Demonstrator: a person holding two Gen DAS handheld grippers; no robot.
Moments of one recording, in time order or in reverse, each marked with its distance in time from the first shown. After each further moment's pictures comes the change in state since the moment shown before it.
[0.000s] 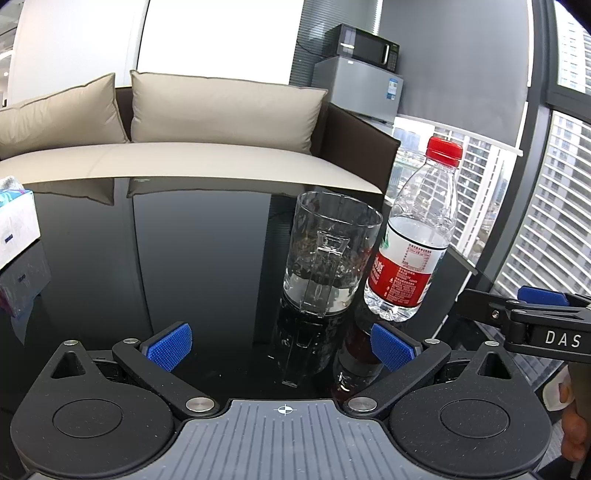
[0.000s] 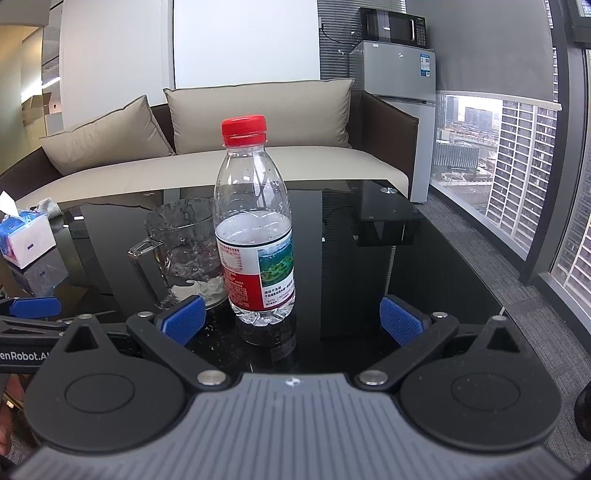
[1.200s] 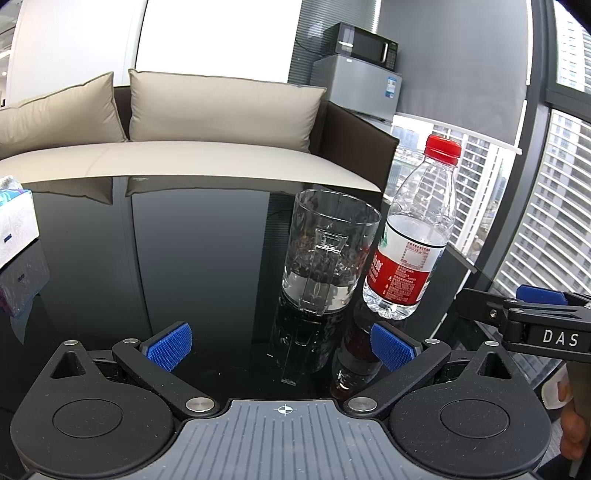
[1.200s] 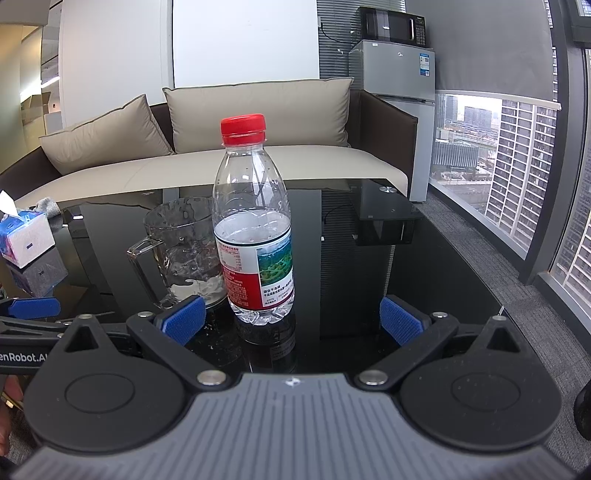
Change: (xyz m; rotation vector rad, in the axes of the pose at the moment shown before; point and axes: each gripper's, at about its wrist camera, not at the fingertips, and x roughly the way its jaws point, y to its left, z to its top) left arm -0.001 0.000 0.002 0.000 0.009 -0.003; right arm 0.000 0.000 0.000 -0.001 0.004 -0.005
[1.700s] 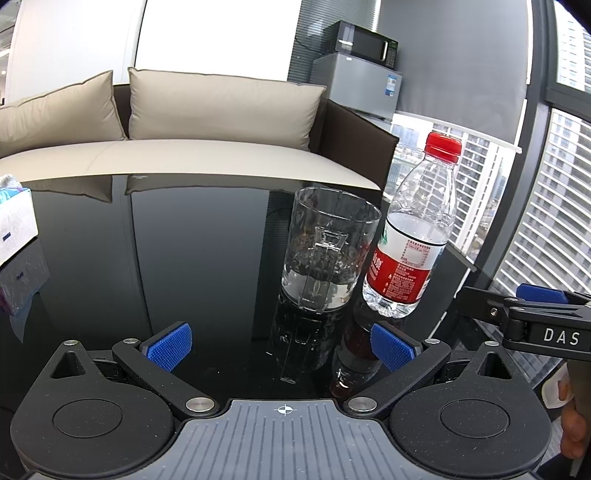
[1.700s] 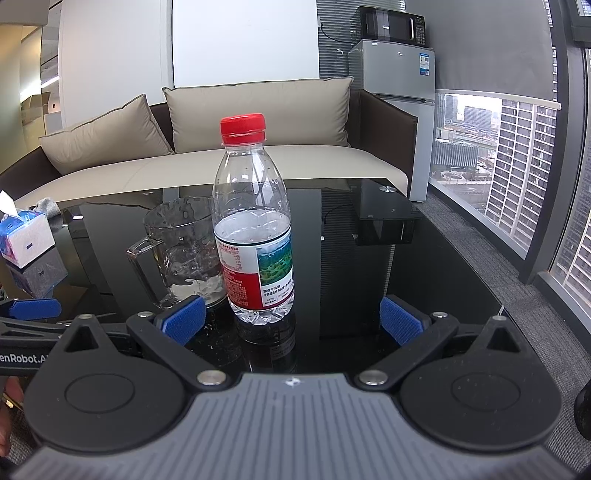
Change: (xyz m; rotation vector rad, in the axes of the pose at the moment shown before) left arm 0.002 -0.002 -0.001 0.000 0.003 0.001; right arm 0.003 0.003 0.002 -0.001 0.004 0.002
